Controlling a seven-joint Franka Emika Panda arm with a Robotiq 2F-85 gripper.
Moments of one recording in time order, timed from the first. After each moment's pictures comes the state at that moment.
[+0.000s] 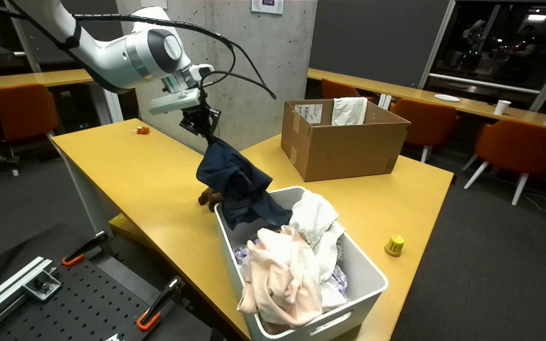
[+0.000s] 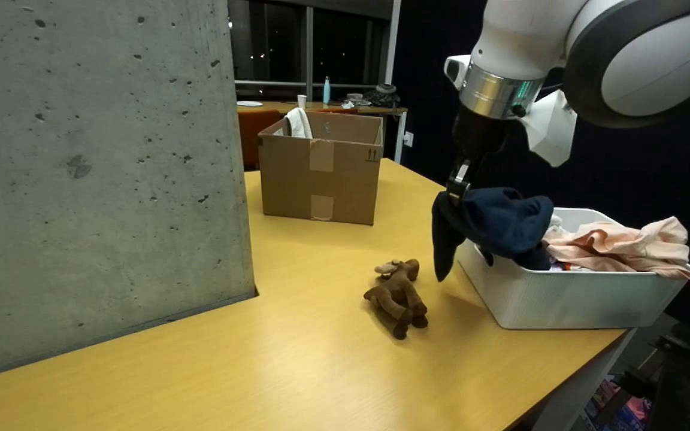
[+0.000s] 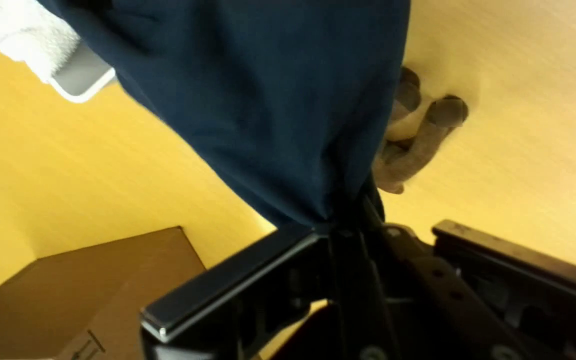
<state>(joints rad) 0.17 0.39 0.00 -1.92 -0.51 2.50 0.14</state>
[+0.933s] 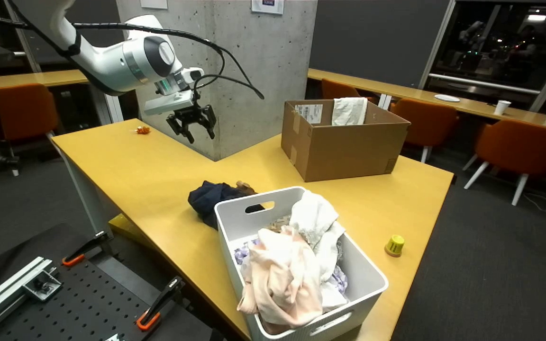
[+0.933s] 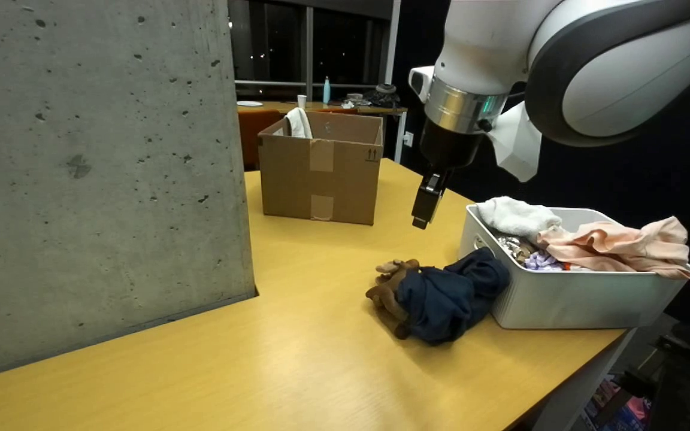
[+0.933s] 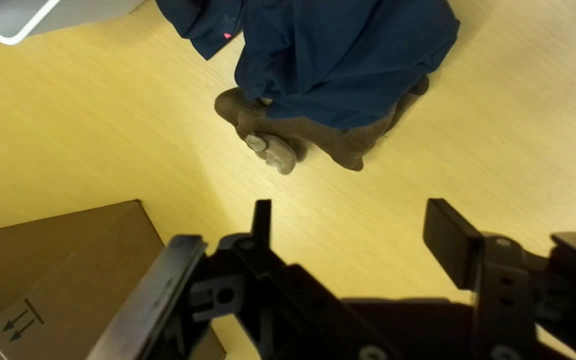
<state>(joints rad) 0.23 0.47 0.00 -1.83 -0.50 2.49 0.12</state>
